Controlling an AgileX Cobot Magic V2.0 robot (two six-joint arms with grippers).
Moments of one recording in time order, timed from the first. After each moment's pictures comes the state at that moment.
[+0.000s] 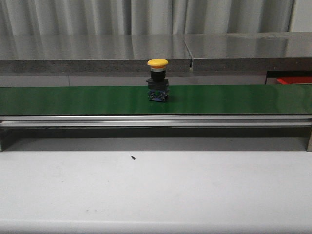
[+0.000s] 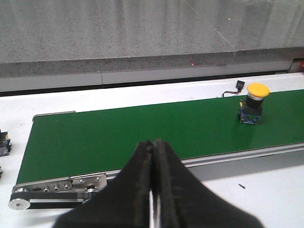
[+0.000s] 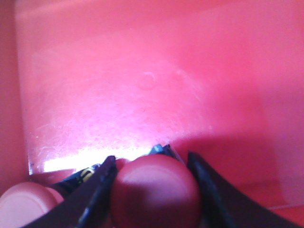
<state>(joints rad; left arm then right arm) 0.00 0.54 -0.59 -0.61 0.49 0.56 -0.54 2.25 -1.91 0.41 0.84 -0.42</state>
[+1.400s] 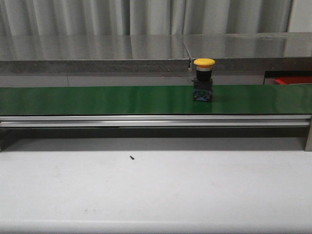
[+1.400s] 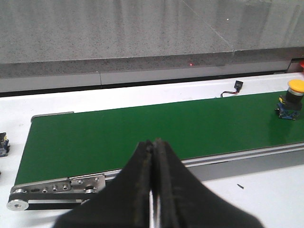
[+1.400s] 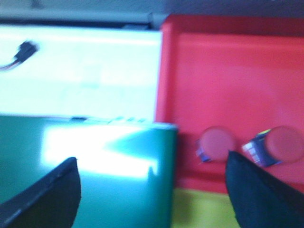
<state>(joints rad) 0.00 0.54 -0.59 -0.61 0.49 0.56 -0.39 1.78 -1.65 0.46 0.94 -0.54</state>
